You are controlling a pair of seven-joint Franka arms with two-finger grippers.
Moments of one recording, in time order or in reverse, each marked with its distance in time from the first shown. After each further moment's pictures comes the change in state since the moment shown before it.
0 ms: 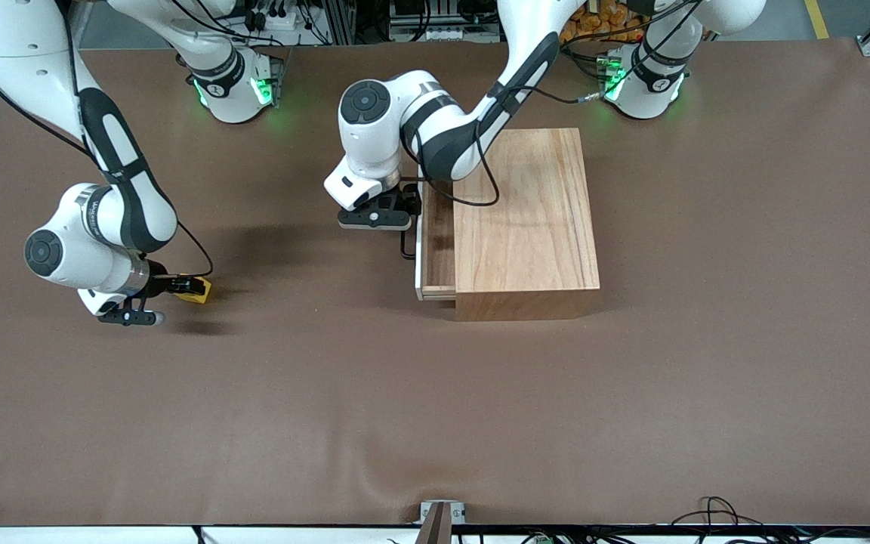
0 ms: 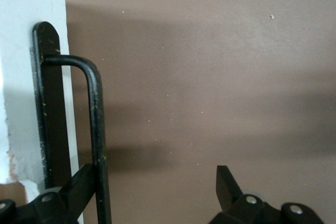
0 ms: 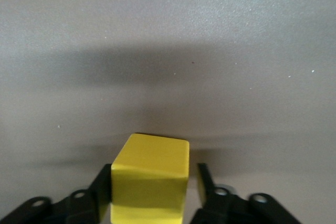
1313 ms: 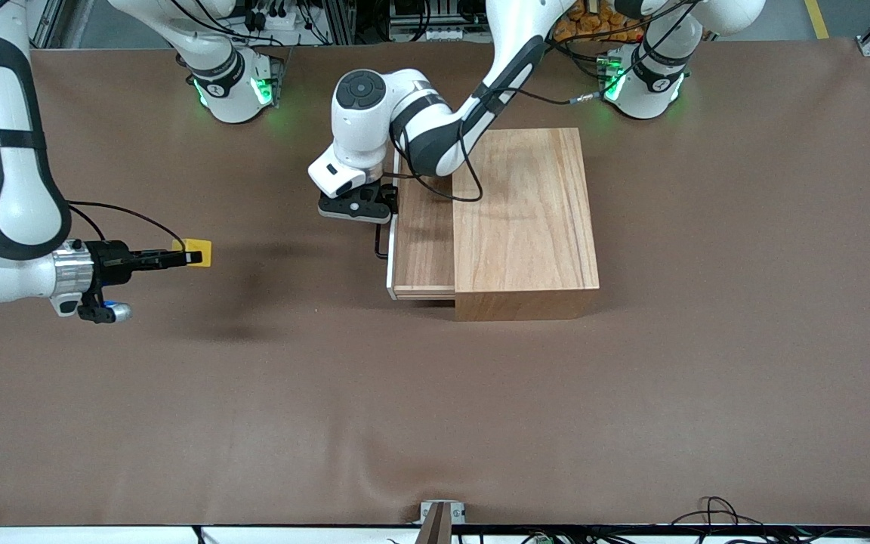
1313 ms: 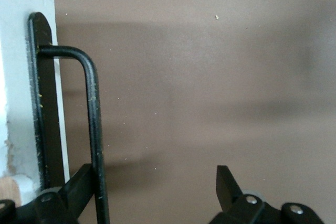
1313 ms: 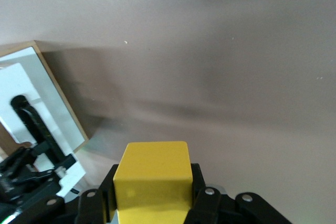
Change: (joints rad) left arm -0.033 0.032 -0.013 0.000 0.000 0.159 0.000; right arm -0.044 -0.065 0.002 0.378 0.332 -0.811 -0.025
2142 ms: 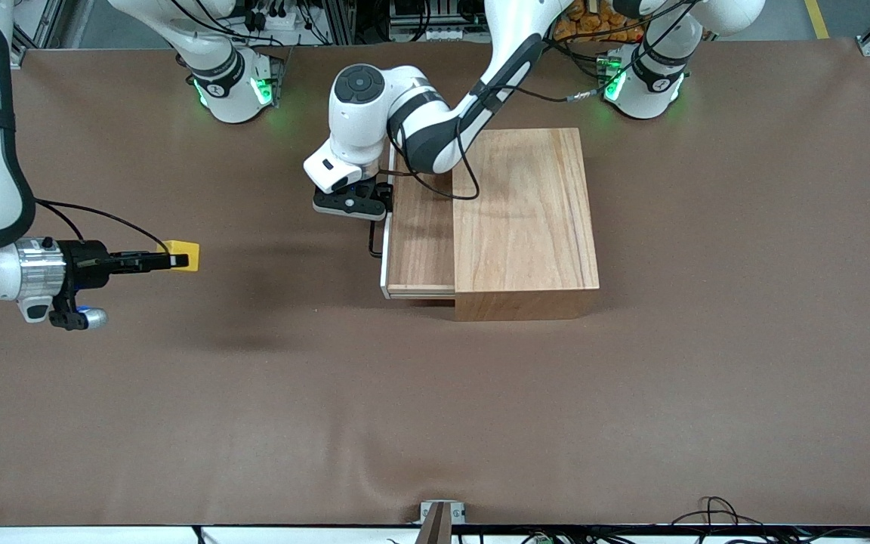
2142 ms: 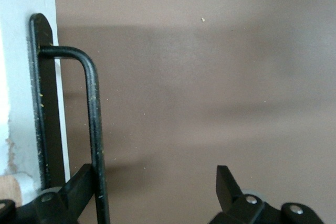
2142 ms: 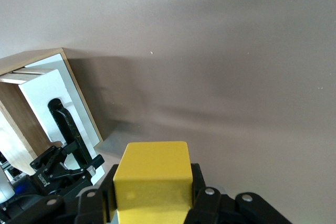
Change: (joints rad) left arm 0.000 0.000 -0.011 0.011 0.000 0.021 0.000; right arm 0.002 0.001 0.004 0.133 0.007 -0.067 0.029
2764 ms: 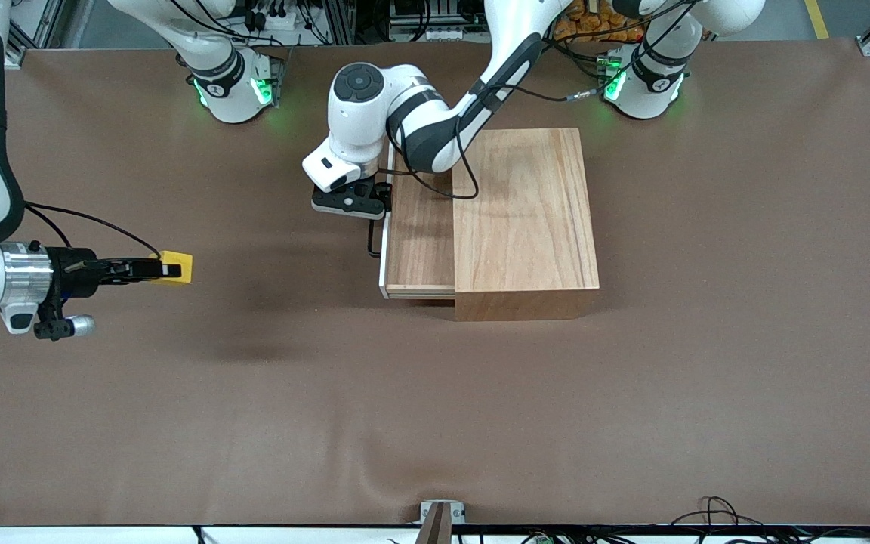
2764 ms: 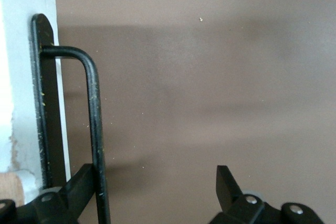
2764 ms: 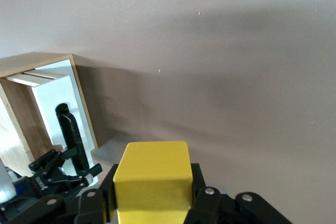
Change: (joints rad) left arm 0.000 0.000 -0.002 0.003 0.000 -0.001 0.000; right arm 0.004 0.022 0.004 0.066 -0.015 0.029 -0.110
